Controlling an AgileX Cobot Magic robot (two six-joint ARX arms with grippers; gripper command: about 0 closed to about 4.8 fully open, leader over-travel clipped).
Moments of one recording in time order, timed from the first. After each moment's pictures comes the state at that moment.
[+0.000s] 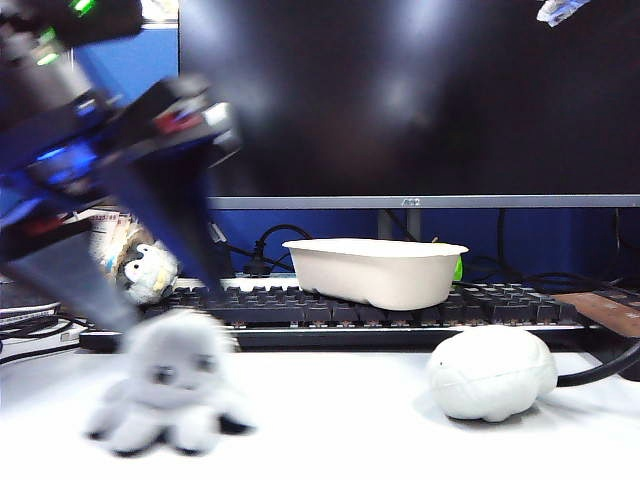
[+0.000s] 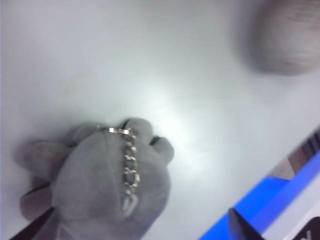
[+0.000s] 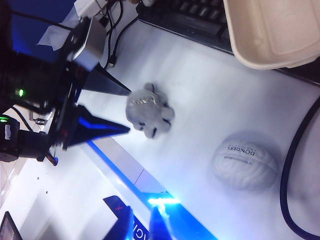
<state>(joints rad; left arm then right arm) -0.70 1.30 0.76 -0.51 0.27 -0.22 0.29 0.99 1.09 -1.04 -0.67 0.07</state>
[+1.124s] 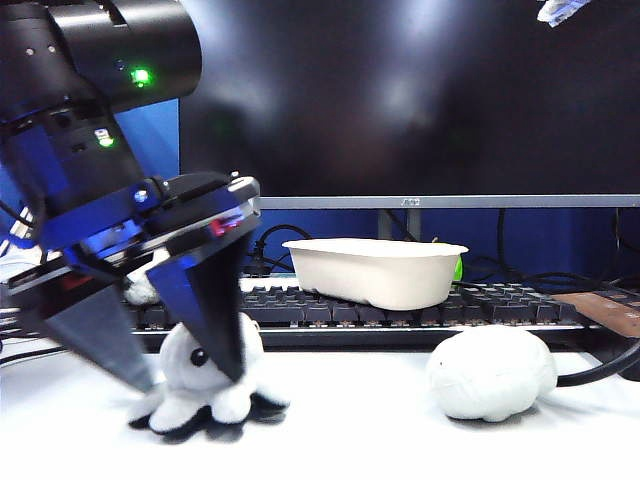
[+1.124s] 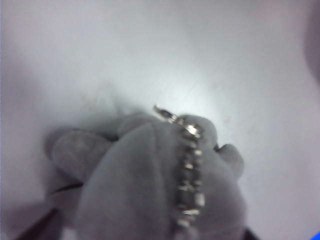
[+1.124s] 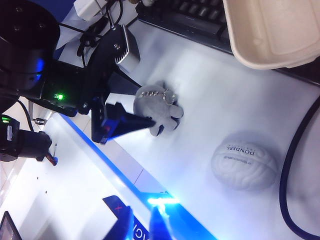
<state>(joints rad) -0.73 1.46 0.76 -0.42 0.16 -0.29 0.29 0.99 1.09 -1.04 -0.67 0.07</state>
